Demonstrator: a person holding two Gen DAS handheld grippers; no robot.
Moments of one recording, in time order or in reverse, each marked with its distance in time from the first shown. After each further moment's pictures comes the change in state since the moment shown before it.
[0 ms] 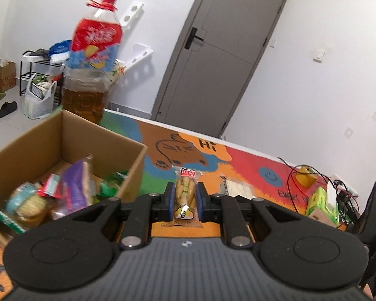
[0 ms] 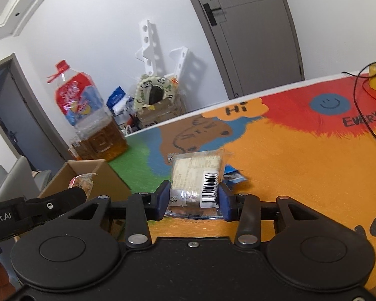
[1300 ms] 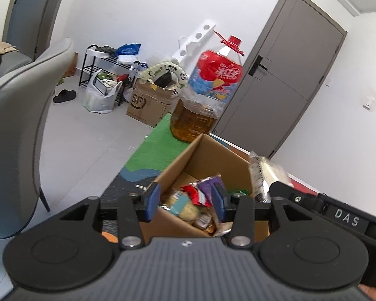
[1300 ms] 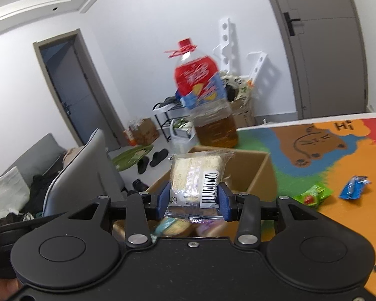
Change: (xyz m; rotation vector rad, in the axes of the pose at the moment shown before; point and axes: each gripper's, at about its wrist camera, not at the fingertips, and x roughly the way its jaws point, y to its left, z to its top) left arm -0.099 0.144 0.009 -0.189 -0.070 0.195; right arm -0.012 0.170 -0.023 -0.183 0.030 0.246
